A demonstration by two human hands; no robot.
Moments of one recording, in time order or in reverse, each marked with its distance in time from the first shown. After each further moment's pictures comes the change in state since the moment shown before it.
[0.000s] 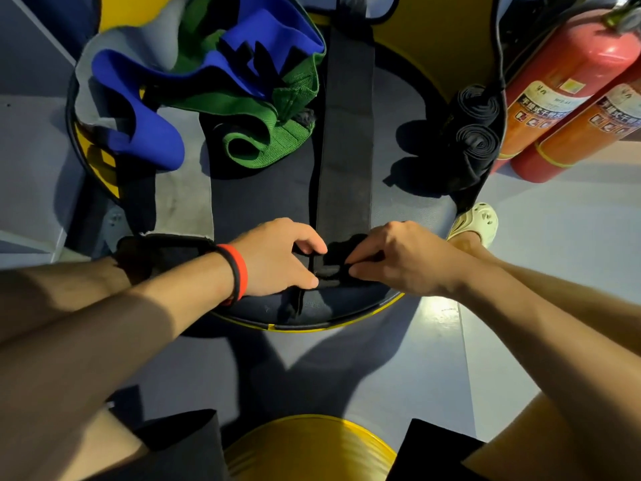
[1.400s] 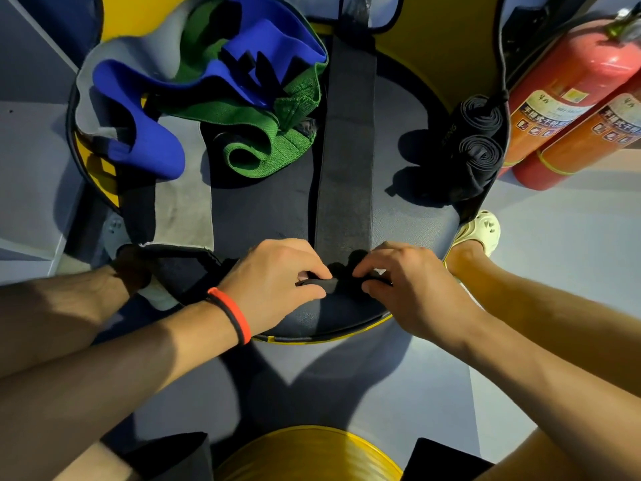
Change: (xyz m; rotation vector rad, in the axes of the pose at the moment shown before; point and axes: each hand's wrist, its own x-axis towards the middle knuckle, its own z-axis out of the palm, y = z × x) left_hand -0.008 -0.016 0.022 0.108 0.273 0.310; right_hand -0.019 -0.005 0.026 0.061 0.263 0.103
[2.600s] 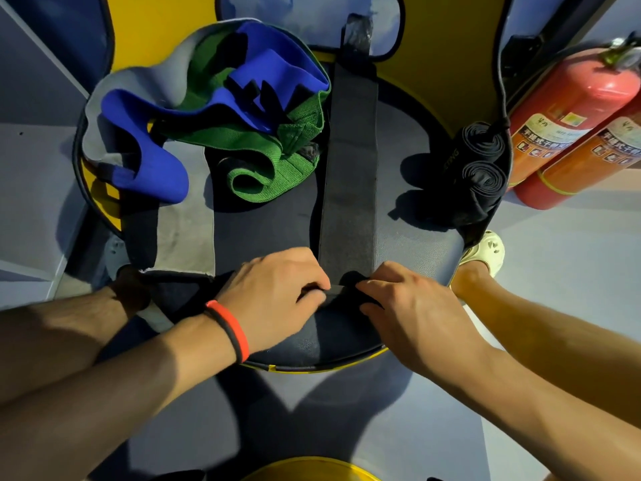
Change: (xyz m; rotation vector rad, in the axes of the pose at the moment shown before) left_hand 0.010 0.004 -0.013 0.185 0.018 0.025; right_hand 0.002 -0.004 0.010 -0.415 0.084 -0.068
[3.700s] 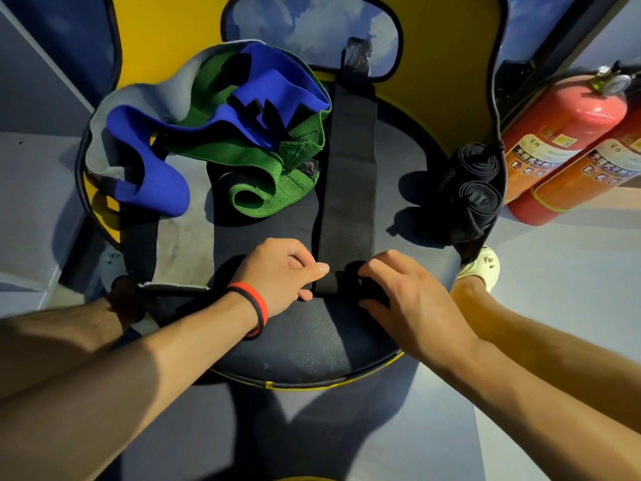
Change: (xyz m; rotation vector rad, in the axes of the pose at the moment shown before) left_hand 0.039 -0.006 0.004 -0.573 0.064 -0.499; right_hand 0.022 0.023 0.005 0.219 0.075 -0.043
